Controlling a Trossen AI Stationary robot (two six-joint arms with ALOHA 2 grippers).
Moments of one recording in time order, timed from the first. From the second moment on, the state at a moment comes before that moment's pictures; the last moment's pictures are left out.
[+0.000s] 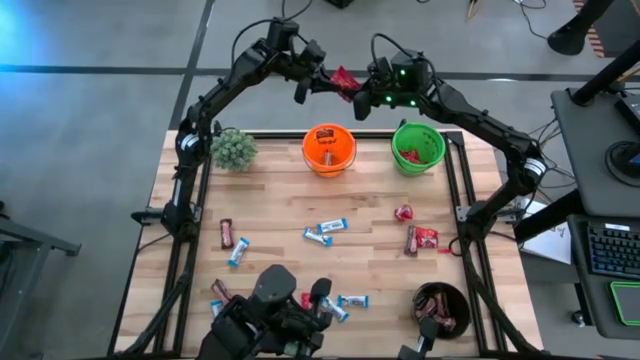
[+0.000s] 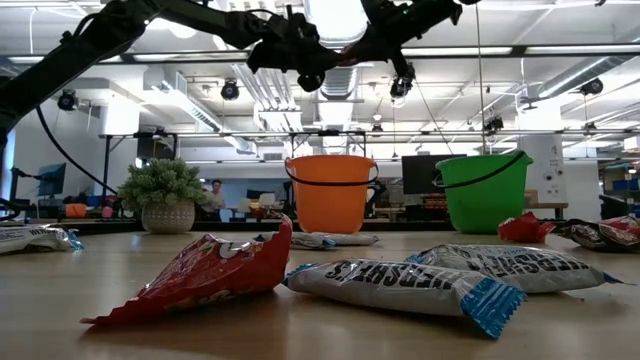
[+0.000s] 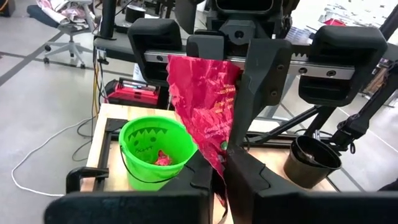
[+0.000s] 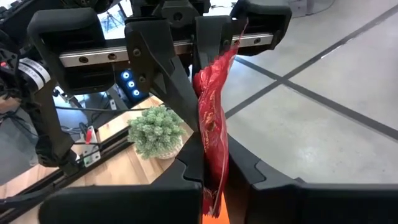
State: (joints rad) left arm 0.82 2.18 2.36 -0.62 1.08 0.15; right arm -0.69 1.58 1.60 -0.34 -0.27 0.21
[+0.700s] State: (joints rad) left arm 0.84 2.17 2.36 -0.60 1.08 0.13; right arm -0.75 1.49 1.60 -0.83 -0.23 0.18
